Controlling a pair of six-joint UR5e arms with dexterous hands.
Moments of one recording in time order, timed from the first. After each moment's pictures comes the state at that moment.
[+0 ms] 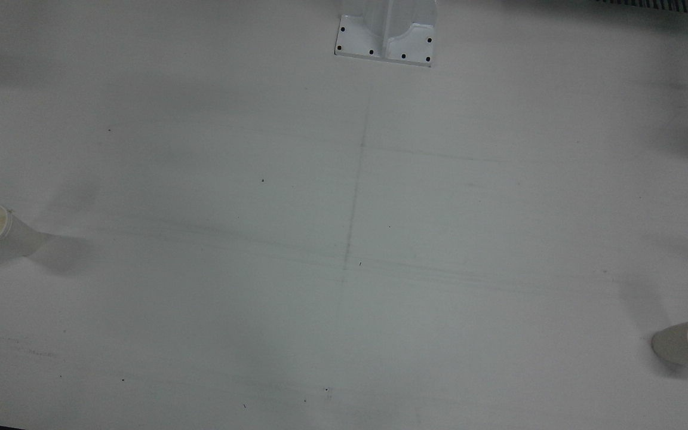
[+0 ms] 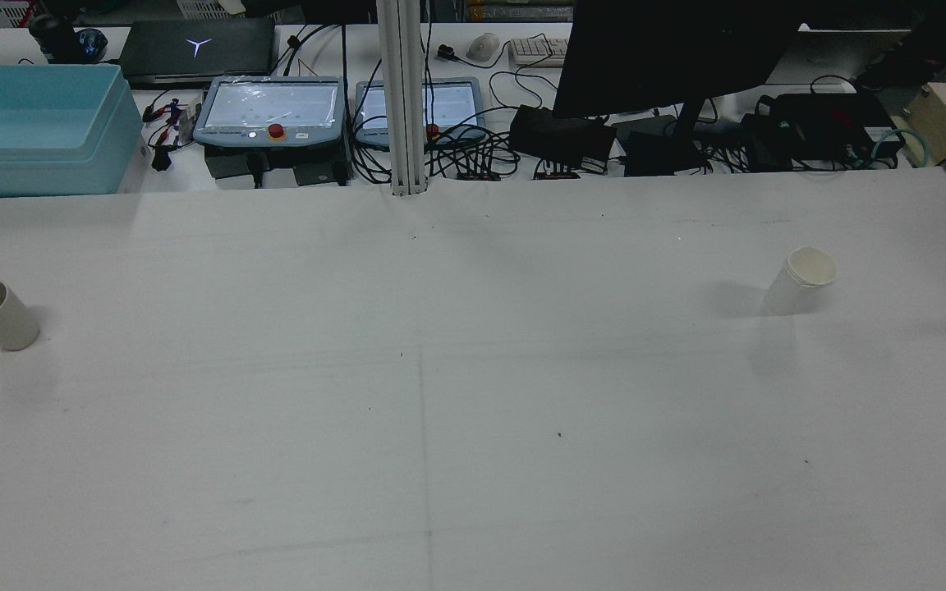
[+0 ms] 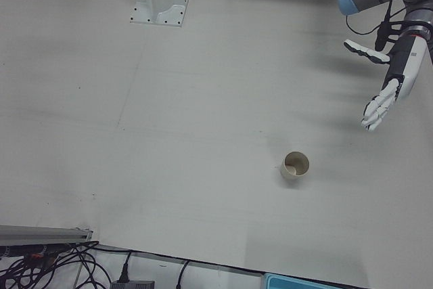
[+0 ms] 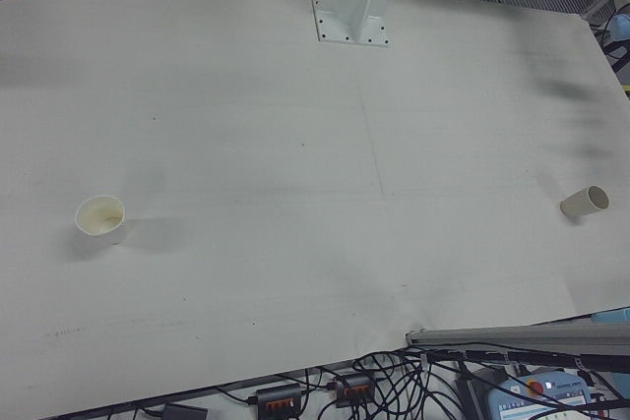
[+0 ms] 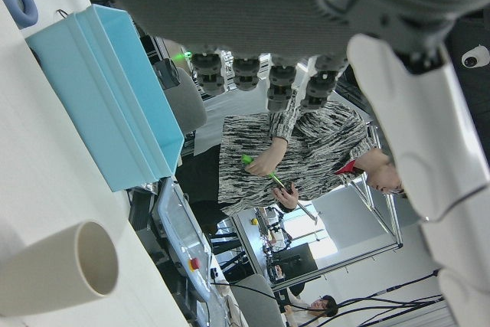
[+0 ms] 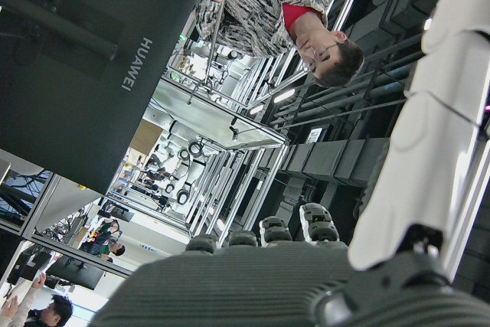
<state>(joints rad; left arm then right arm) -1.40 -1.24 -1.77 -0.36 1.70 0.36 1.48 -1.73 1.92 -3.08 -1.41 -0.44</state>
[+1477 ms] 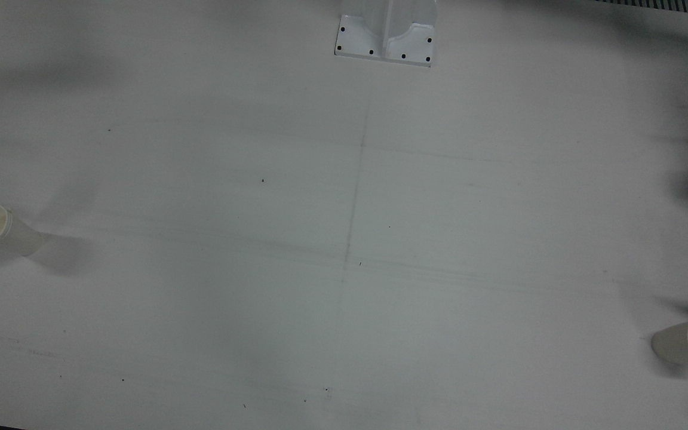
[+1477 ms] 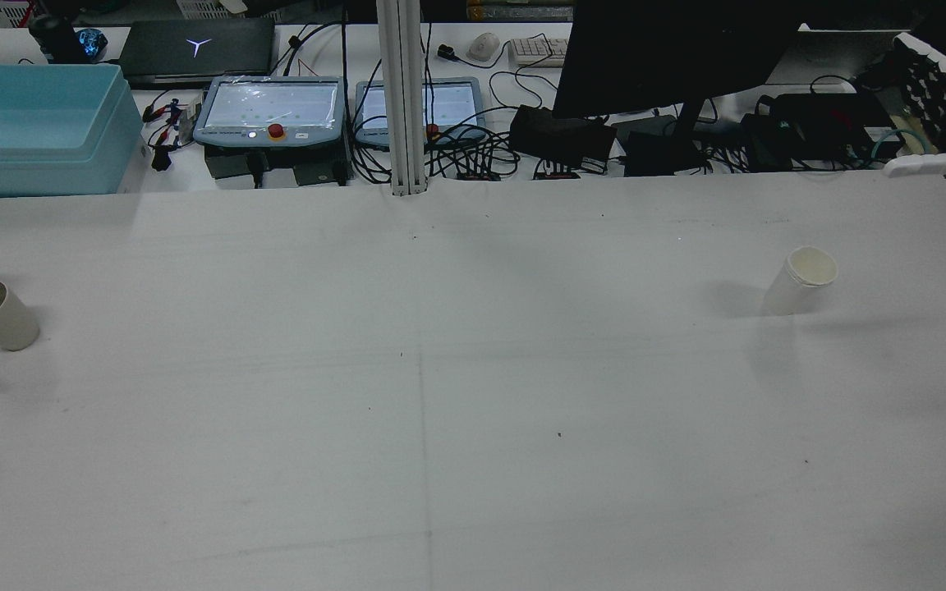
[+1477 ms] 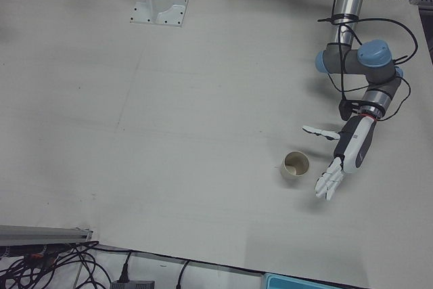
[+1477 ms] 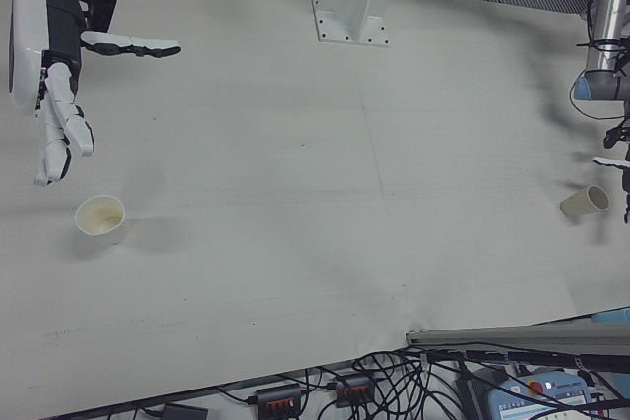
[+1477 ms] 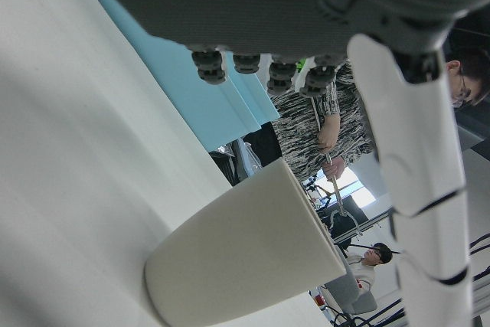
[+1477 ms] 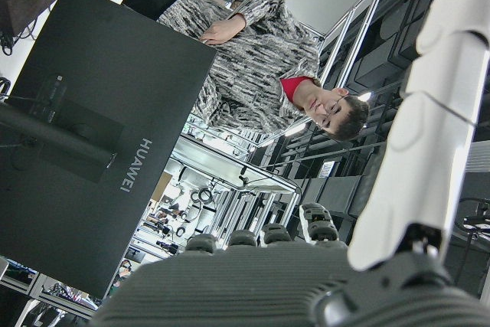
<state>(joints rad) -1.13 -1.61 -1.21 -0.54 1.52 0.61 1.18 -1.66 2.05 -3.28 -1.21 -0.50</state>
